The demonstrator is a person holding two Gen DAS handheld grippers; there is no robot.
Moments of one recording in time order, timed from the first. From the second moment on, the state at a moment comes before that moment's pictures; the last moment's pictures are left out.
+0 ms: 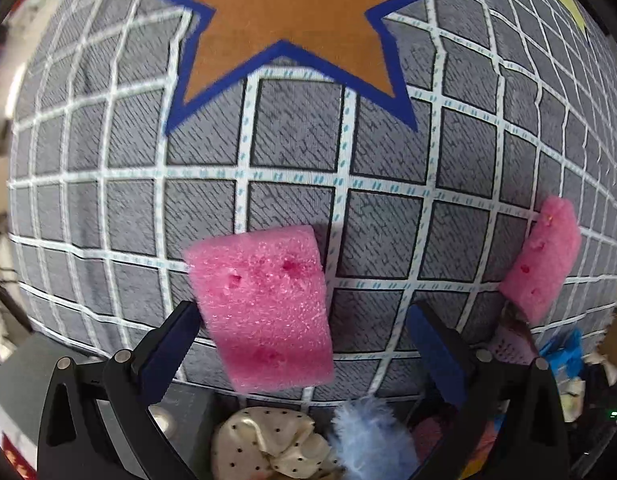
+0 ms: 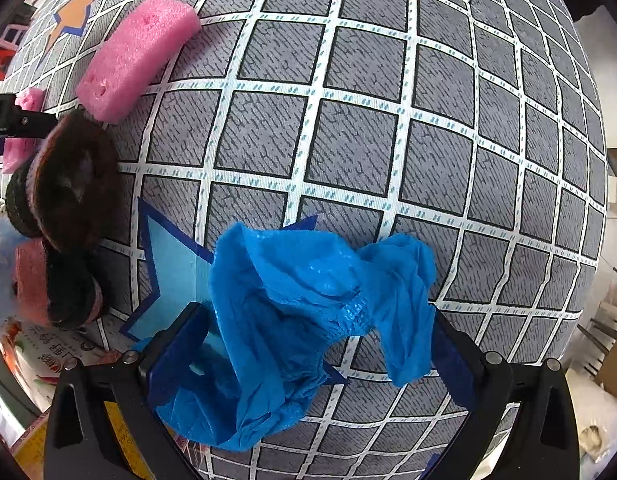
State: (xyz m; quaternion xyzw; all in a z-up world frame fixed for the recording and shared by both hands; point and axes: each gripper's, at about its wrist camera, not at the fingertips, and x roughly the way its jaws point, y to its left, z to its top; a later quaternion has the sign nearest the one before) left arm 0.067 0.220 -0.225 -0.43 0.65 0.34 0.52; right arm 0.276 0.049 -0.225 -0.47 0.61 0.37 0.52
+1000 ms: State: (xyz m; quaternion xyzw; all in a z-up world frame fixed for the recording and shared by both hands) left arm 0.049 0.167 -0.100 -0.30 0.55 0.37 0.68; right arm 0.292 -0.022 -0.136 -0.36 0.62 0.36 0.60
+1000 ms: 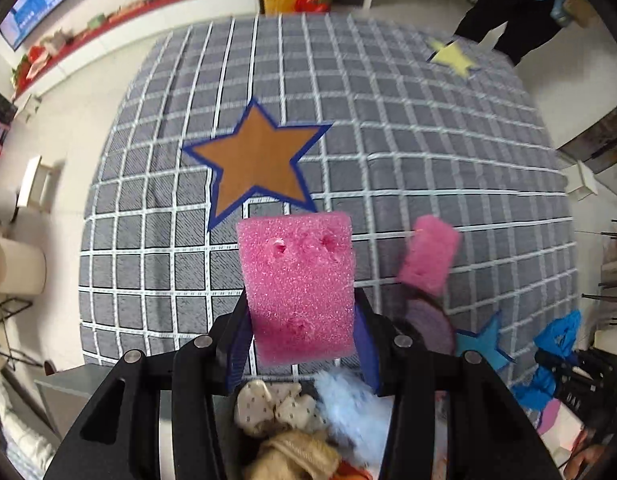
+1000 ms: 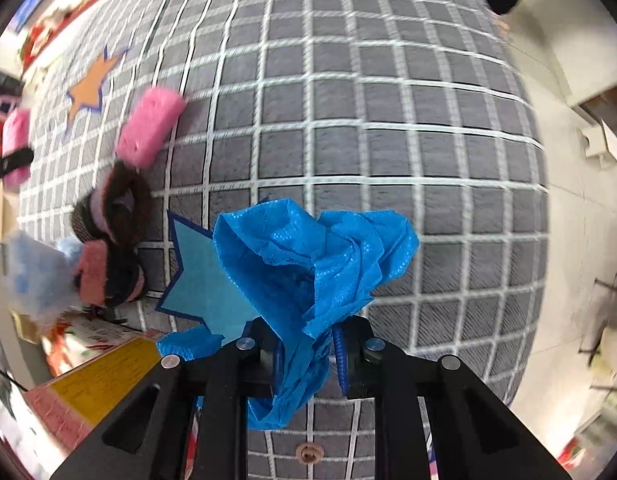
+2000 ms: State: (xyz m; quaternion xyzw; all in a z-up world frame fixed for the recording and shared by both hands) left arm -0.033 -0.030 0.010 -0.22 0.52 0.25 0.79; right arm 0.174 -0.100 0.036 -0.19 0.59 0.41 0.67
